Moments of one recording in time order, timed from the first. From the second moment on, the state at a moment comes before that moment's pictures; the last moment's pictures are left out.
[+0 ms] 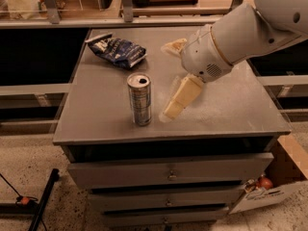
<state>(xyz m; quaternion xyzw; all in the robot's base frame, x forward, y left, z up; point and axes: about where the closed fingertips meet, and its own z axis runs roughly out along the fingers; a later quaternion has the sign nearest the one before) 0.497 -0.026 0.929 -0.66 0.64 0.19 0.35</state>
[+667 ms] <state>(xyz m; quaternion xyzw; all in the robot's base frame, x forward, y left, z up) 0.491 -0.015 0.917 -0.67 0.63 0.22 0.33</state>
